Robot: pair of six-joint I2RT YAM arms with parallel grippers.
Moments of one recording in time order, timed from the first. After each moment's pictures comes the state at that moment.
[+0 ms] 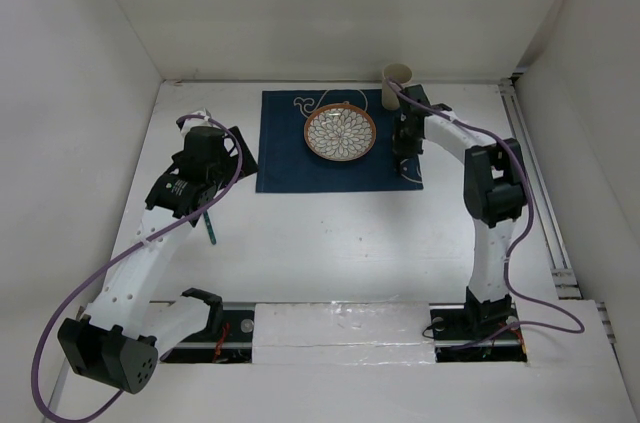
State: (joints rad) left arm -0.31 1.02 1.04 -0.70 -0.28 -0.59; right arm 0.27 2.10 1.62 -0.63 0.07 0.38
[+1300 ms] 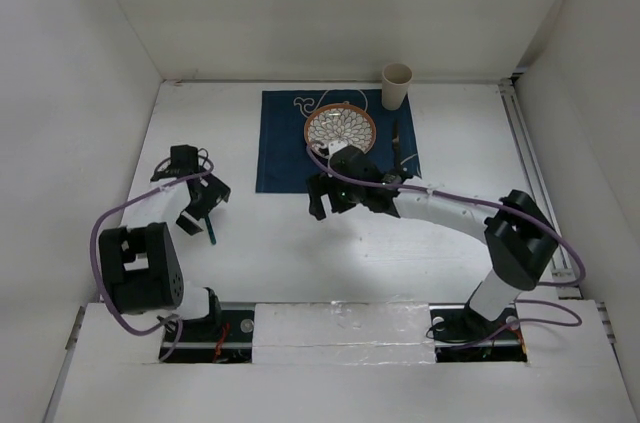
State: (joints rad) left arm 0.11 1.39 0.83 -0.63 -0.12 -0.78; right arm 0.86 1.66 1.15 -0.27 0.02 0.39
